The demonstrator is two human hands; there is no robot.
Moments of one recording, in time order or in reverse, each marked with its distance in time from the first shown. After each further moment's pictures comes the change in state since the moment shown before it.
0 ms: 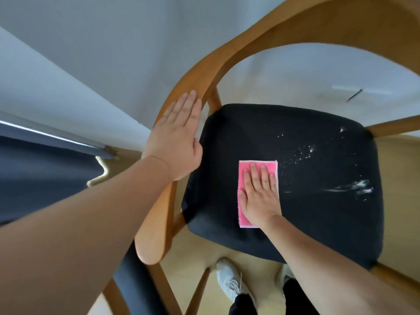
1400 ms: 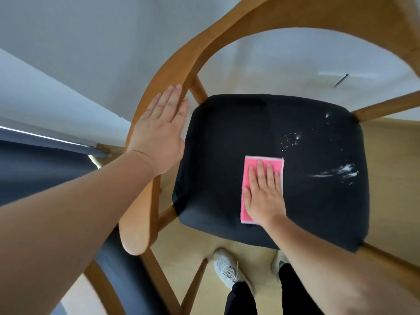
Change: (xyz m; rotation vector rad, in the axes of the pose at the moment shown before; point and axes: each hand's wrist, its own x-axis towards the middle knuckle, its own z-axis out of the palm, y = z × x) left_hand -0.003 0.008 0.003 0.182 0.012 0.064; right_hand -0.036 0.031 0.005 0.015 -0.005 0.085
